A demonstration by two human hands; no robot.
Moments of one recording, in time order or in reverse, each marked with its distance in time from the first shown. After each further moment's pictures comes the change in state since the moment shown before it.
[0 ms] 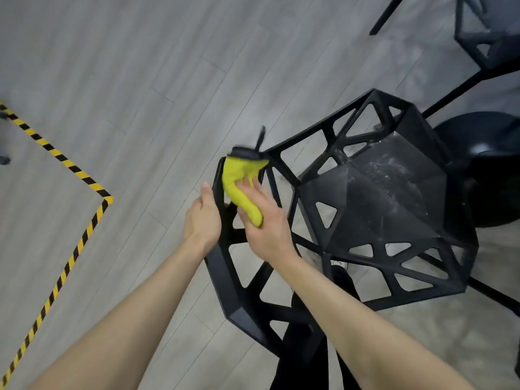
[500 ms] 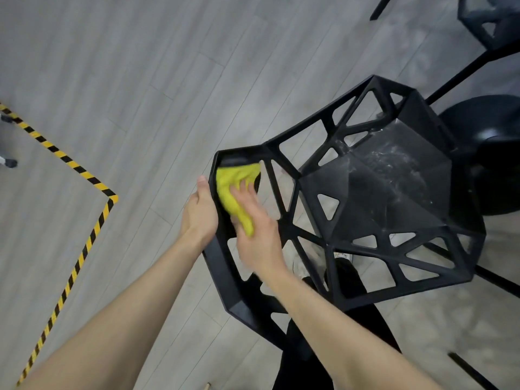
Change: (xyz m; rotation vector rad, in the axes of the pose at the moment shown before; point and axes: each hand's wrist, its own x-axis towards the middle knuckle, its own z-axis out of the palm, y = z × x) left_hand -0.020 0.018 -0.003 0.019 0.008 0.025; right_hand -0.029 -0.020 0.021 0.112 0.034 0.108
